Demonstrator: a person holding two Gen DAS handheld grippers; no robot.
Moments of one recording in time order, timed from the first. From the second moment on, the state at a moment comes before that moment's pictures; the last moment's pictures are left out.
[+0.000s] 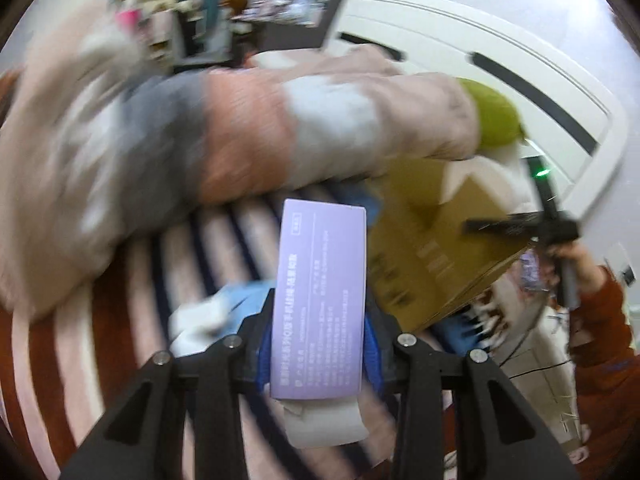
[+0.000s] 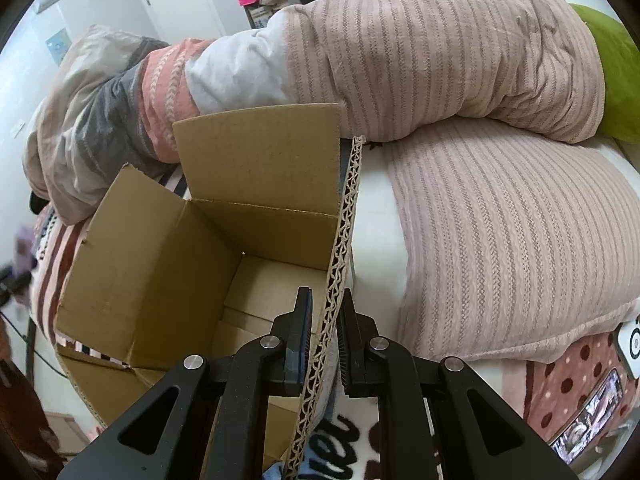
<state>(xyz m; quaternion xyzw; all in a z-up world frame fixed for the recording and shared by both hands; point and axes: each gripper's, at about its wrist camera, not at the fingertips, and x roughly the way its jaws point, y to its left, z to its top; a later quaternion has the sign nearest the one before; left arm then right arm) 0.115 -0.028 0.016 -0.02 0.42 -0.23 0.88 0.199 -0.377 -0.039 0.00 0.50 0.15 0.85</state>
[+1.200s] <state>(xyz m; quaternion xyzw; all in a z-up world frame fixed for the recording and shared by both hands) 0.147 -0.048 0.018 0.02 0.41 -0.18 0.89 0.188 -0.371 -0.042 -0.01 0.49 0.16 0.86</state>
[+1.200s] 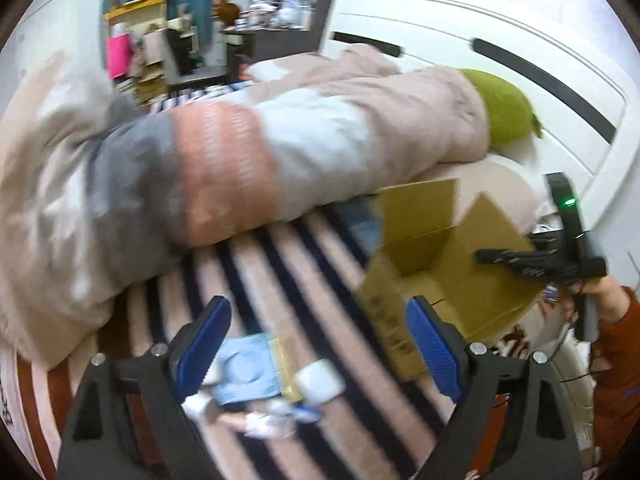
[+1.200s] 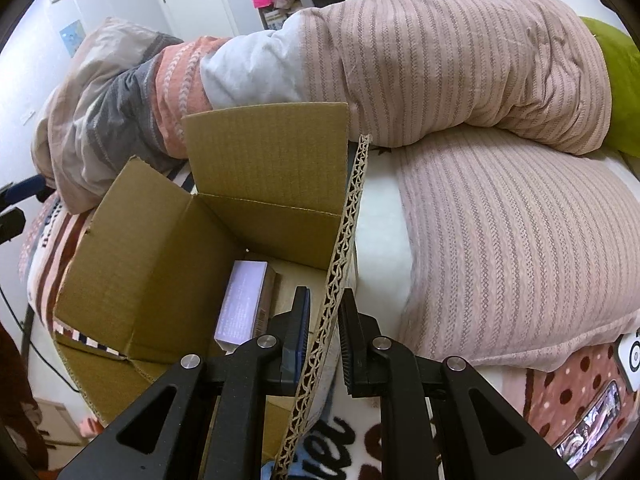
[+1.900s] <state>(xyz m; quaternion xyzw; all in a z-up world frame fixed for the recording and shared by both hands) 0.184 -0.015 -0.152 -0.01 0.53 -0.13 0.84 0.189 -0.366 -0.046 -0.02 0.50 0.16 0.85</state>
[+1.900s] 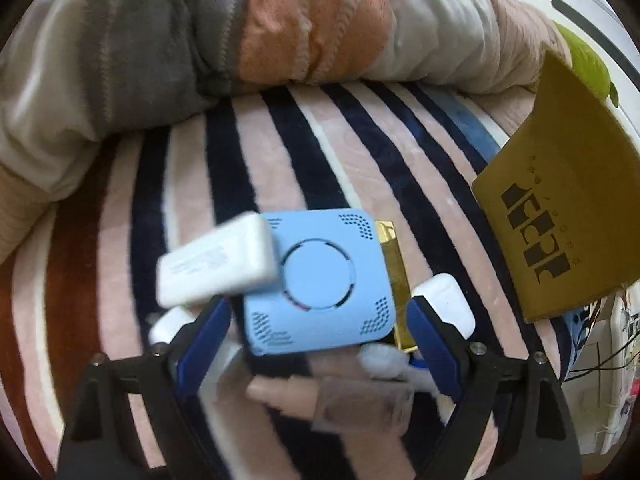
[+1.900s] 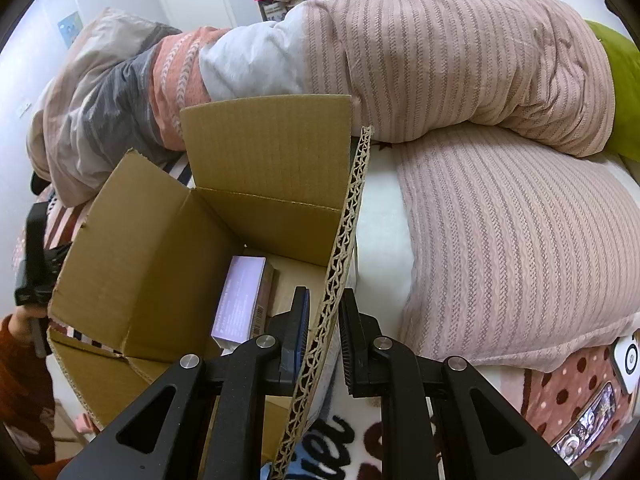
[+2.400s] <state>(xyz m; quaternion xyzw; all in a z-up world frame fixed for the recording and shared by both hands) 0.204 -0.015 -0.165 -0.01 0.53 -0.10 0.84 0.188 -0.368 -0.048 -0.02 0.50 0.16 0.85</state>
